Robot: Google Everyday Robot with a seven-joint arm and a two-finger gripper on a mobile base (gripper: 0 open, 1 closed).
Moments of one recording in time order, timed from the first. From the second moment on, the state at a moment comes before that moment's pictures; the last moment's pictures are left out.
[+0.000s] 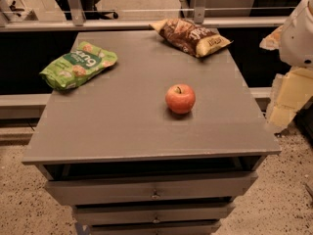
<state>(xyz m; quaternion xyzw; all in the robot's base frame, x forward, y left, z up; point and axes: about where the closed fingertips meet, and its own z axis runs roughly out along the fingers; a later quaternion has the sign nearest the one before) 0.438 -0.217 0.977 -0.60 0.78 -0.03 0.16</state>
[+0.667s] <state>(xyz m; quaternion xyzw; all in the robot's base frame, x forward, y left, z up) 0.479 -0.216 0.973 -0.59 0.78 -0.03 0.20</state>
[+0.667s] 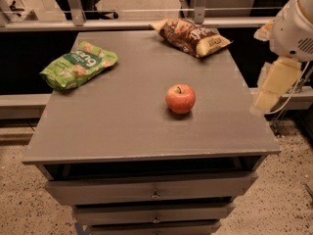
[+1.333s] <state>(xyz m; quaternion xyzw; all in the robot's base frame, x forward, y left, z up) 0.622 -0.218 0.993 -0.52 0.78 -0.01 0.35</state>
